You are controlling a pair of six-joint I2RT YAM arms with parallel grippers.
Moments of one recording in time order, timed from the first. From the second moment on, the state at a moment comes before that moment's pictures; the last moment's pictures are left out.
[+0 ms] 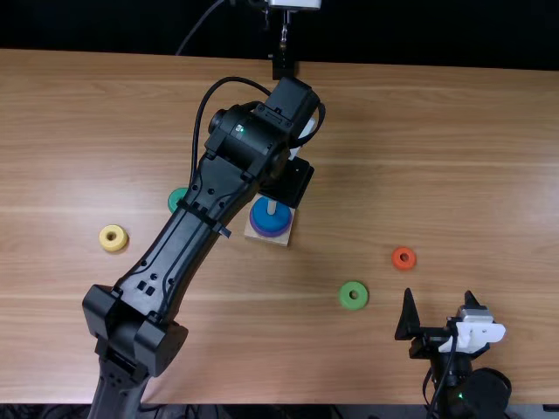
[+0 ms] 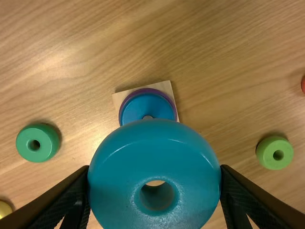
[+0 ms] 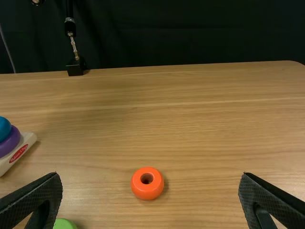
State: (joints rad) left arm -0.57 2.20 2.41 -1.43 -0.01 -0.16; right arm -0.03 0.01 0.07 -0.24 -0.02 0.01
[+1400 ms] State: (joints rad) left arm -0.56 2.24 2.41 -1.46 -0.01 -0.16; right arm -0.03 0.01 0.07 -0.24 -0.02 0.01
